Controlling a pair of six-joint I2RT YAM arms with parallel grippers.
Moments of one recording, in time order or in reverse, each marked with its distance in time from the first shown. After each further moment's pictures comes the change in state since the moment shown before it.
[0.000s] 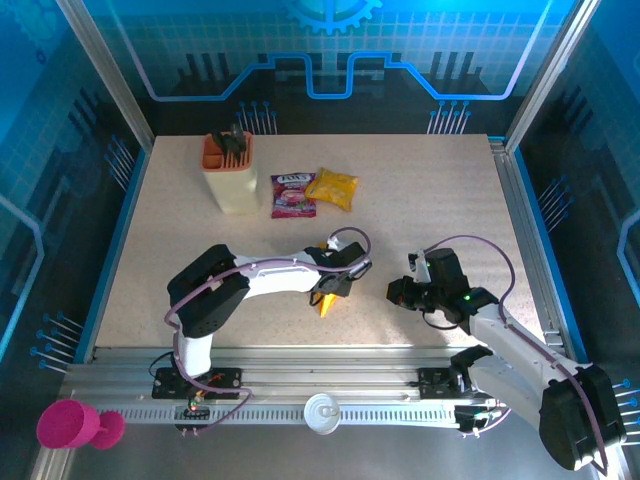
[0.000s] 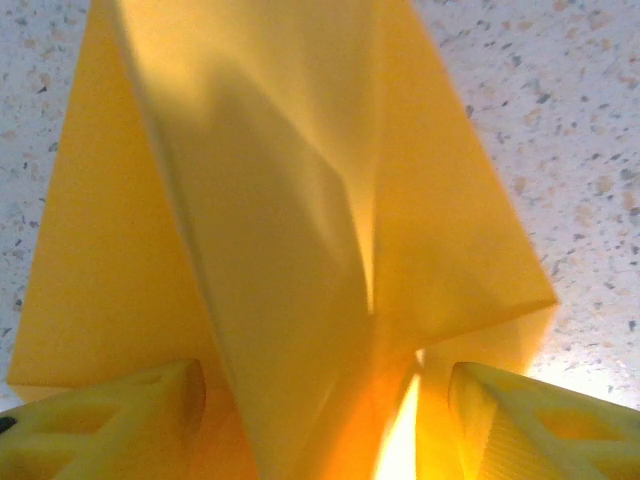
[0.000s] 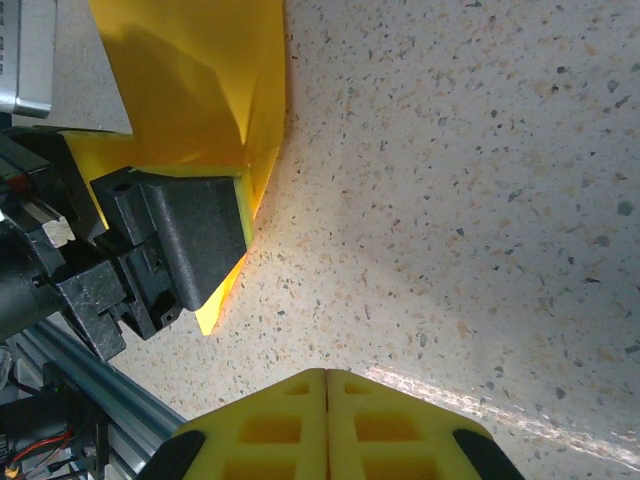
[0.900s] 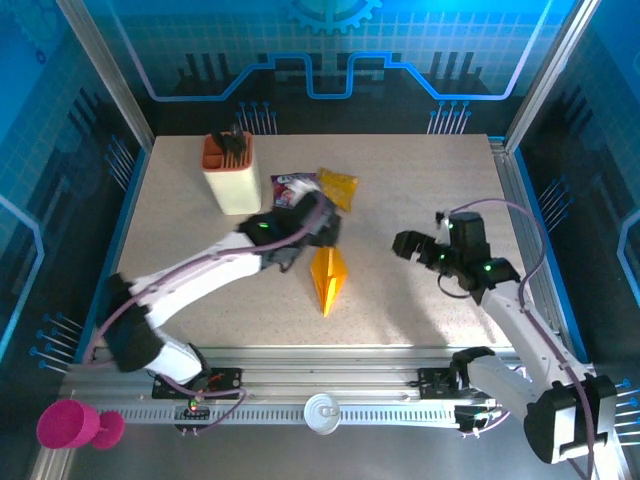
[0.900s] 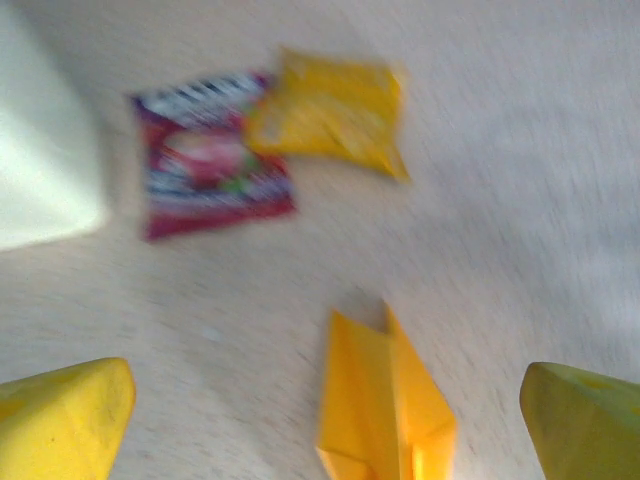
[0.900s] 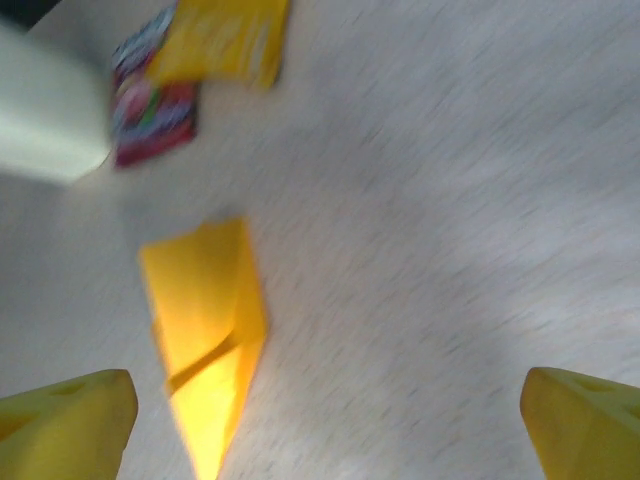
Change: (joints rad) left arm 0.160 -0.455 0.095 -0.103 -0.155 0.121; right arm -0.191 0.058 0.341 -0.191 0.224 -0.136
